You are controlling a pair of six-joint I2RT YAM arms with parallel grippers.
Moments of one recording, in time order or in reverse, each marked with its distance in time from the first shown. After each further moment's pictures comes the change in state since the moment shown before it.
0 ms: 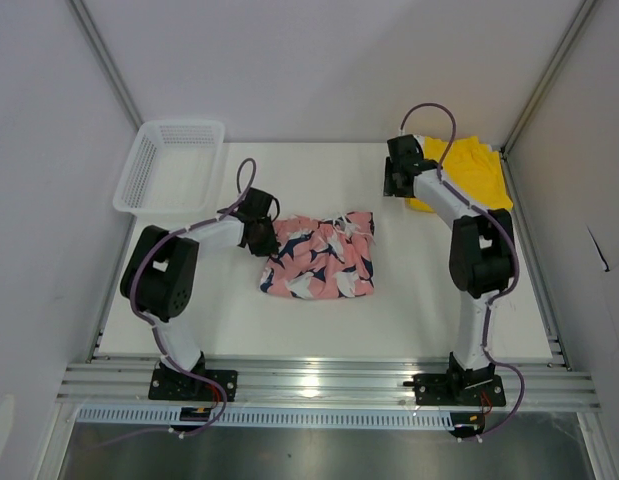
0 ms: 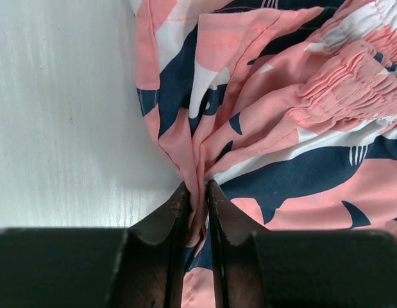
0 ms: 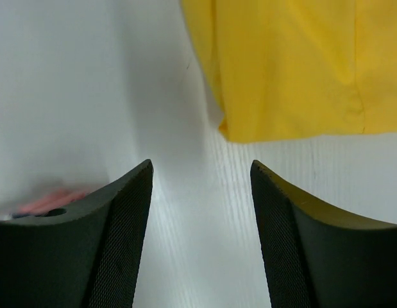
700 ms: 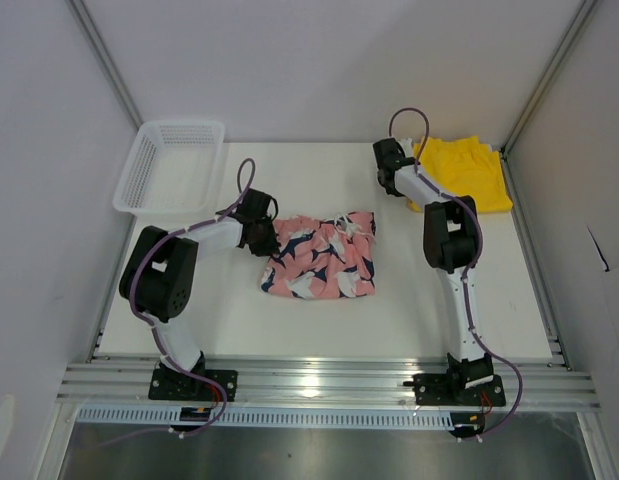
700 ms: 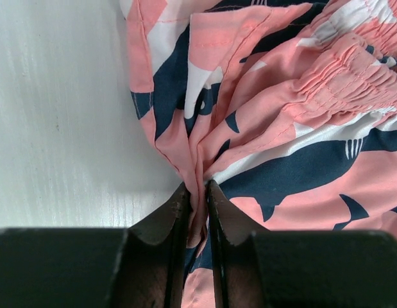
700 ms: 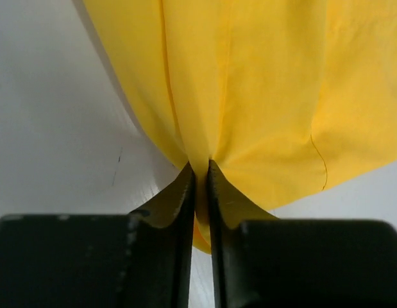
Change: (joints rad) left arm 0.006 -0.008 -0.025 0.047 0.051 0.024; right arm -0.006 0.455 0.421 -0.108 0.369 -0.137
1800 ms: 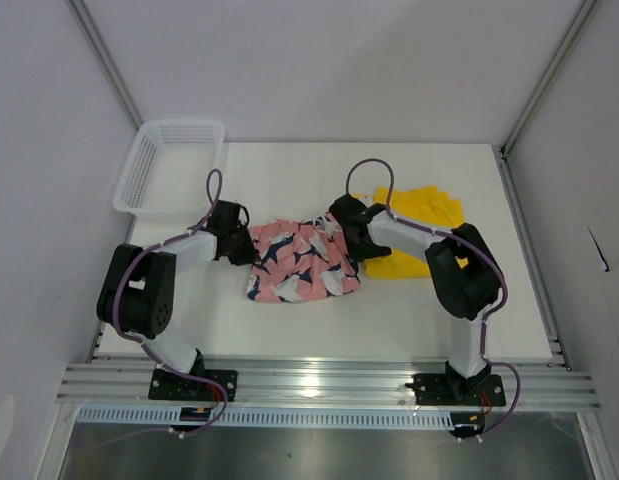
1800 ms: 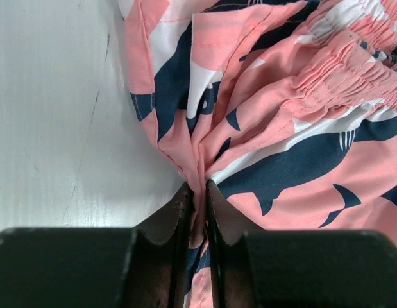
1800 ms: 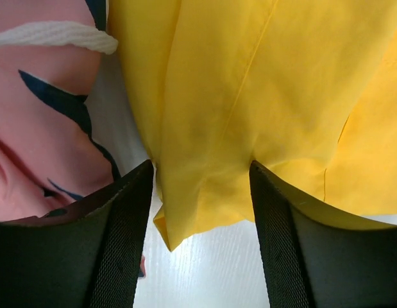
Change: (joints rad) left arm 0.155 -0.152 -0.209 0.092 0.084 0.008; right arm 0.368 -0.489 -0.674 -0.103 -0.248 0.287
